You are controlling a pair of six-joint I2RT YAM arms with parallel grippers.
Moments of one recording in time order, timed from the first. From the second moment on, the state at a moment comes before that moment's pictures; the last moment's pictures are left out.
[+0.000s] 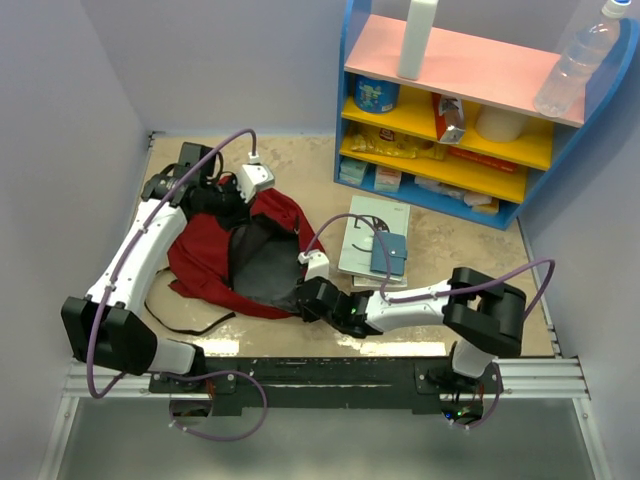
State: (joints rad) left arm -0.21 1.40 1.36 -0.94 0.50 0.67; right arm 1.23 1.66 0.79 0.15 0.41 0.71
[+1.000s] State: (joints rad) left arm -0.04 1.45 1.45 -1.09 0.61 0.77; right arm 1.08 1.44 0.96 -0.04 0.40 0.78
